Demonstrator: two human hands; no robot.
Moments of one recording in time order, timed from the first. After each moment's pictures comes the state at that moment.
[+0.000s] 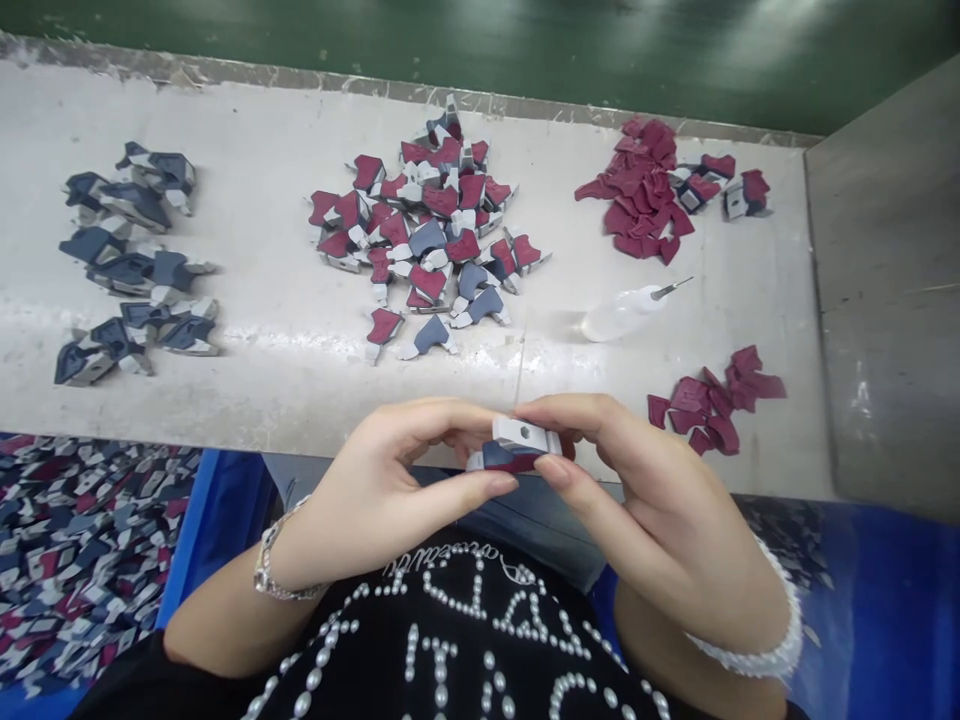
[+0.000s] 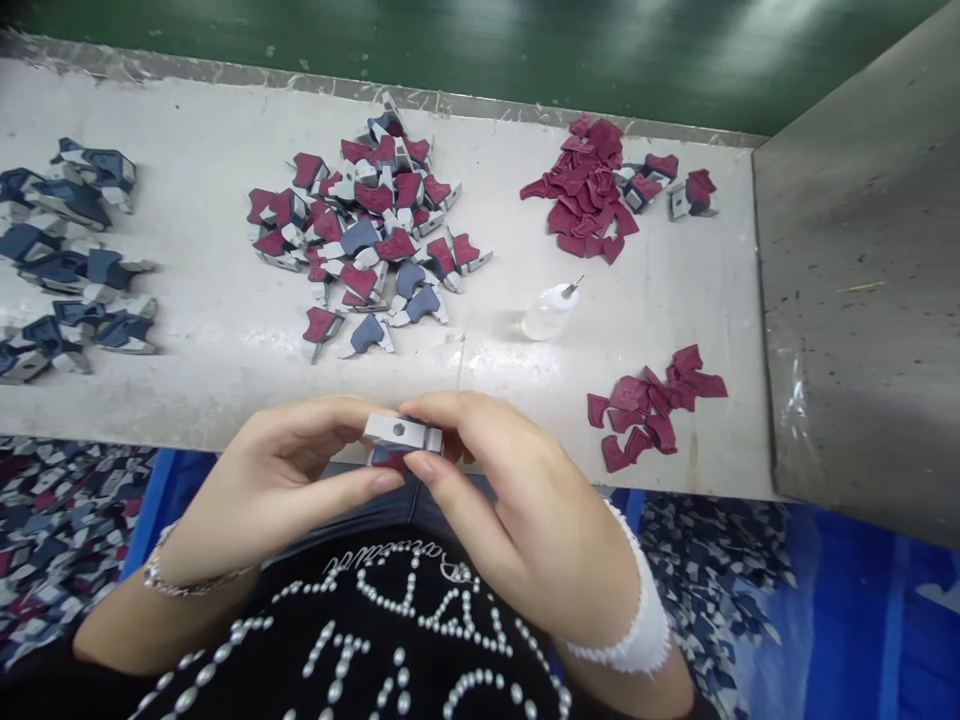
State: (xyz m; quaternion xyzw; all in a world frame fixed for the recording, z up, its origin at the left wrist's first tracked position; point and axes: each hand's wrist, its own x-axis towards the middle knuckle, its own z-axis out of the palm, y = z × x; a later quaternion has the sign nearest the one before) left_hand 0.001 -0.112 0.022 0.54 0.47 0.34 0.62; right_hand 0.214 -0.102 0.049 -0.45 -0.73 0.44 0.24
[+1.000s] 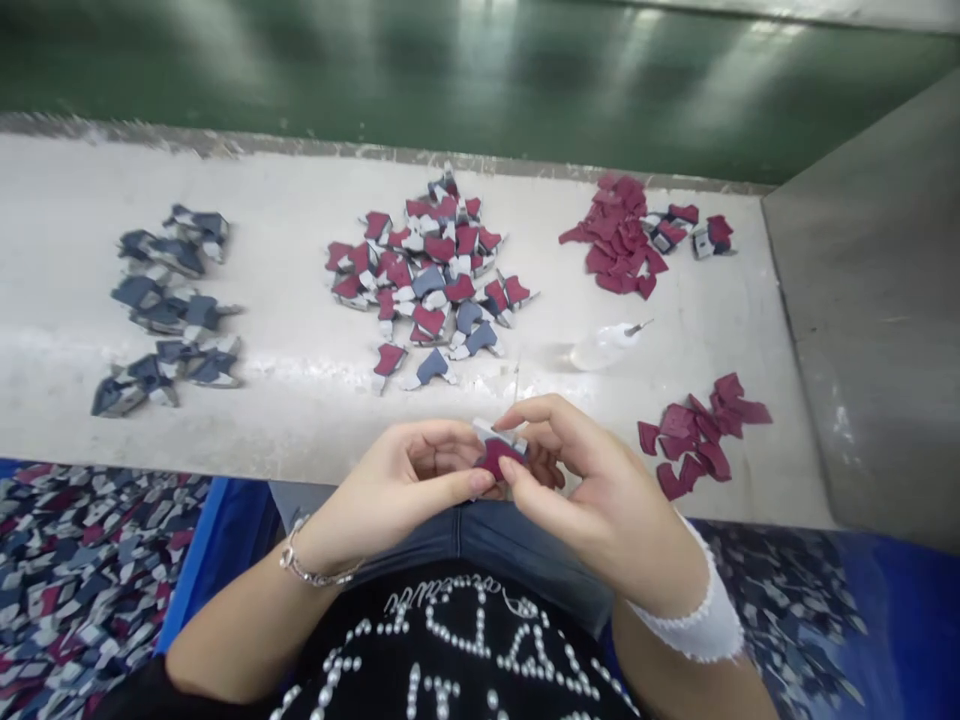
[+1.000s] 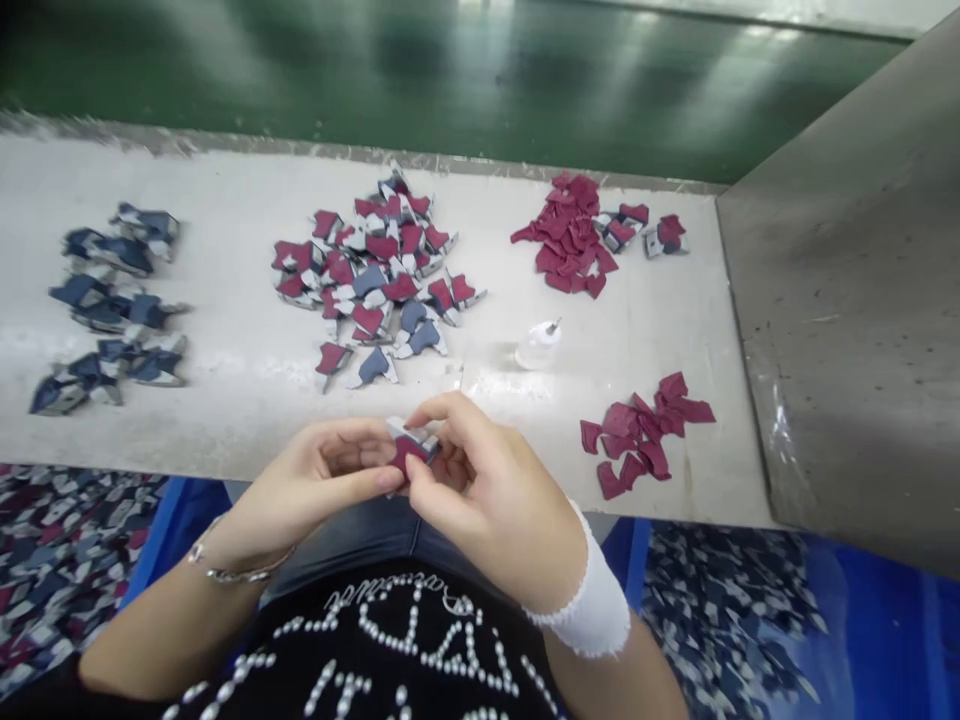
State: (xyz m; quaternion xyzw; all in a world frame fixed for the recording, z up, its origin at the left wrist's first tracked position) left_hand -0.001 -0.103 0.006 0.39 0.43 0.31 0.75; right_hand 0.202 -0.091 0.037 -0.49 -0.63 0.56 0.22
